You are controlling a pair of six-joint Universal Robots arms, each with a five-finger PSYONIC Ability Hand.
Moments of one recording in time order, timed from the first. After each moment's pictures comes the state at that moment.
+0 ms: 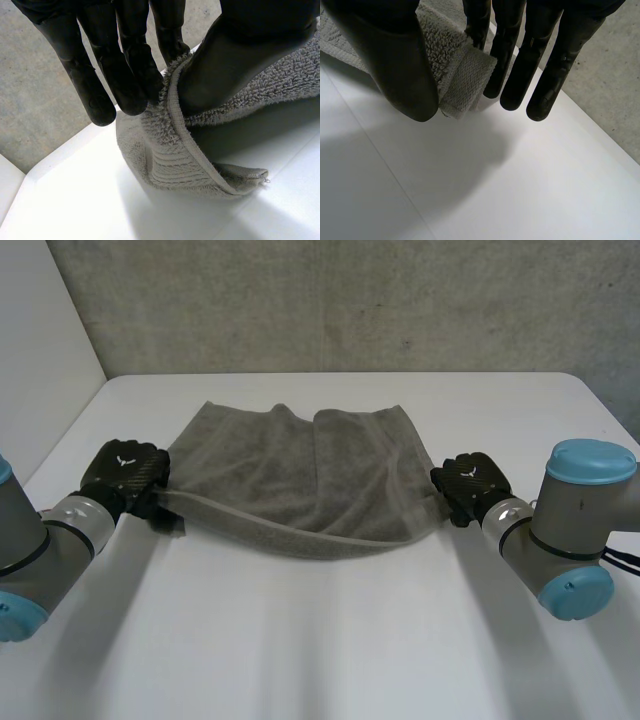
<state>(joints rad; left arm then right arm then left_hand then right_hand) 4.61 -2.00 -1.73 3.51 -1.26 3.53 1.87 -0.84 1.39 -0.25 1.36 2.63 1.29 1.36 1.34 1.36 1.16 0.96 0.94 0.95 0.95 0.77</state>
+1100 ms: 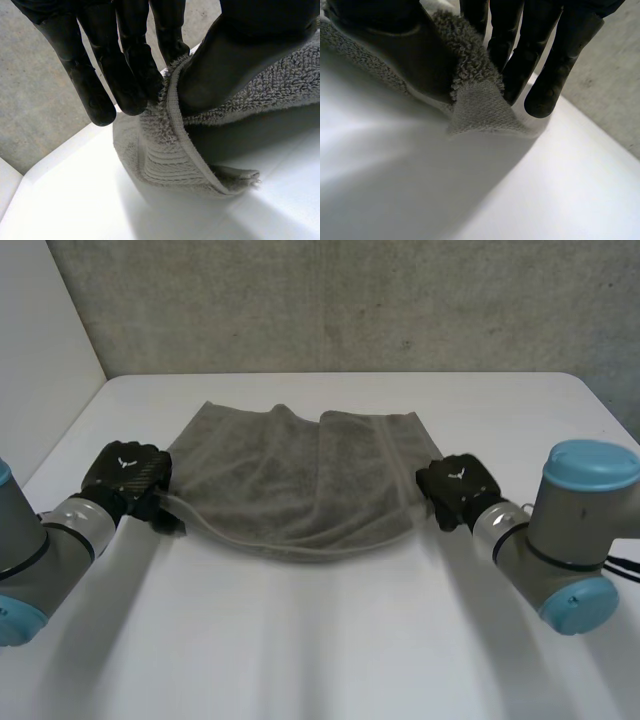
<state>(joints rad) 4.61 -1.98 -1.74 3.51 -1.26 3.53 1.92 -0.94 1.48 -0.25 1.35 2.71 1.29 1.36 1.34 1.36 1.16 1.33 1.32 1.31 1.34 1.16</state>
